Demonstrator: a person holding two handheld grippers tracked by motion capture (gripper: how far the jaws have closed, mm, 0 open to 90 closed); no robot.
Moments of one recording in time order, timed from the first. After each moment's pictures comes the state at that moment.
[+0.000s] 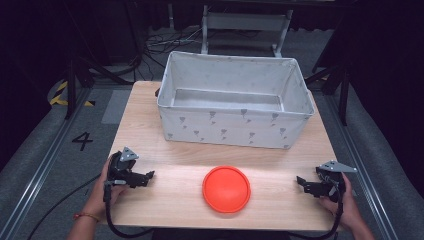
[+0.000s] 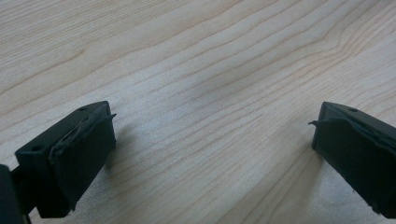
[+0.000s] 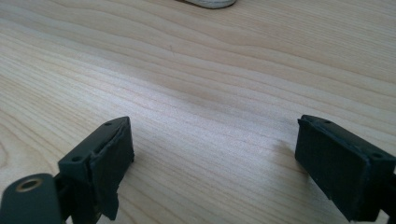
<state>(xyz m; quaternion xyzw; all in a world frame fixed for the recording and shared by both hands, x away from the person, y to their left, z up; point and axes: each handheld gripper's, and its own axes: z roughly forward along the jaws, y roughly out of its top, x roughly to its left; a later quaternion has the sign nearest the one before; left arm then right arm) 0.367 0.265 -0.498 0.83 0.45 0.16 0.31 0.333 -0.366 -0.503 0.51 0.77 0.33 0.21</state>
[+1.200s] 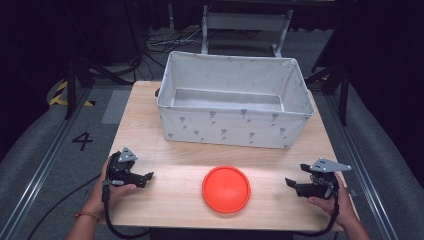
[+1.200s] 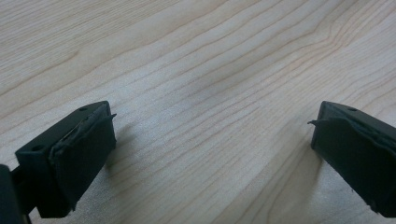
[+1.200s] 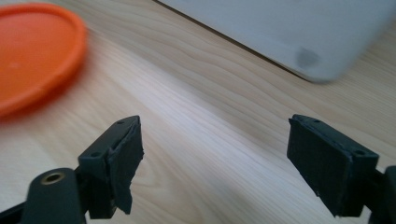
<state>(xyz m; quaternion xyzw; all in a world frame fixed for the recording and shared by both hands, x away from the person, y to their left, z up) 0.366 0.270 -0.497 0.84 0.42 0.14 0.31 0.321 -0.318 -0.460 0.40 0.82 0.39 0.17</state>
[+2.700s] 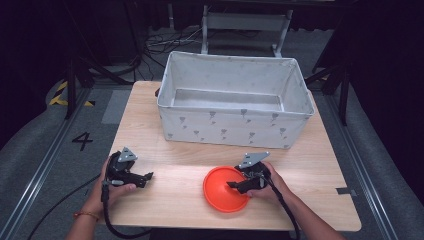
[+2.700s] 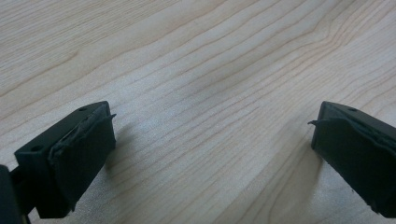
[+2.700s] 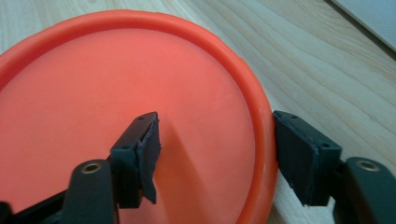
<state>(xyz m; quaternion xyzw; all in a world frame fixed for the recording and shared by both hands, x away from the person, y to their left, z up) 0.367 0.271 -0.498 0.84 0.42 0.14 0.31 0.367 -0.160 -0.490 0.26 0.89 0.36 0.06</state>
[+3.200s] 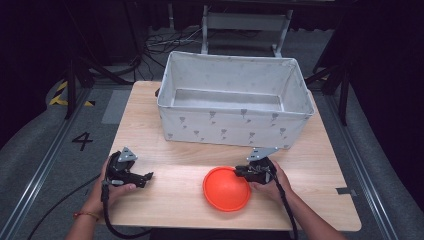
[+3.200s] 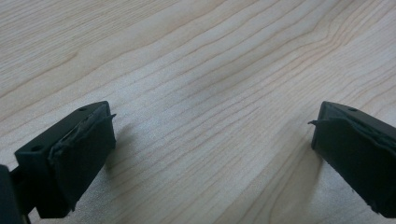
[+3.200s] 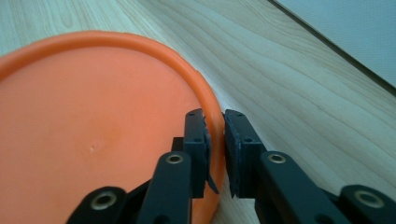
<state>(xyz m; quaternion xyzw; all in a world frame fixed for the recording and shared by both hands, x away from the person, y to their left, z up) 0.368 0.271 -0.497 0.84 0.42 0.14 0.31 0.378 -0.178 -0.488 0.29 0.87 0.38 0.06</state>
